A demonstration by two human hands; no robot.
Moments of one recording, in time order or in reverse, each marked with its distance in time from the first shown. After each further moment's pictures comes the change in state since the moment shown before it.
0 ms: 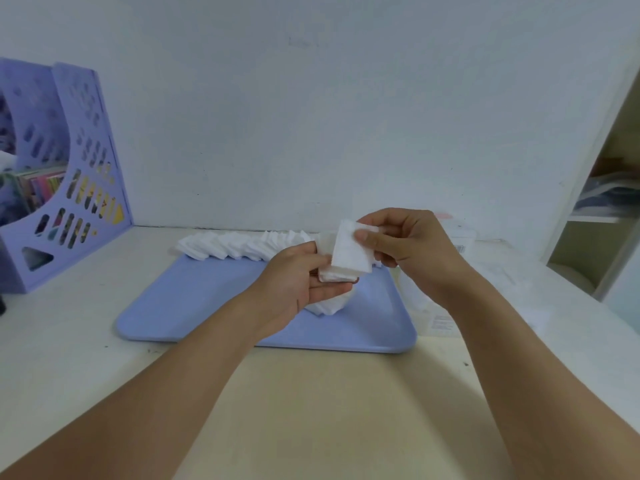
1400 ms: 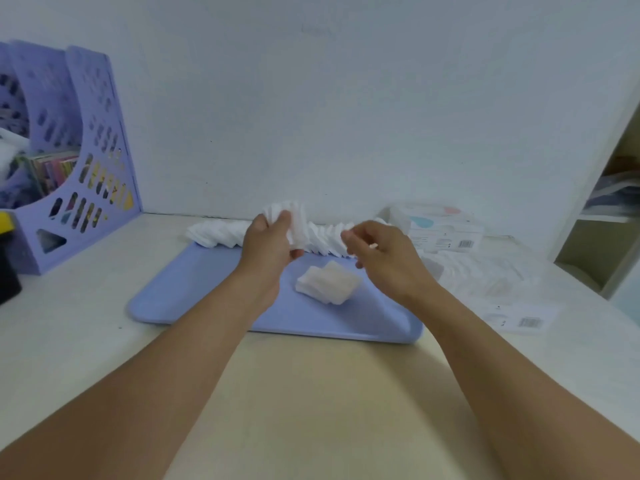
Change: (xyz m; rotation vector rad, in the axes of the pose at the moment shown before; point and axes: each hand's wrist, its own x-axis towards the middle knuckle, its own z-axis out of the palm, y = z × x) left_hand 0.013 0.011 -0.022 0.043 0.549 0.245; right_hand -0.009 0.010 0.043 -0.481 0.084 0.080
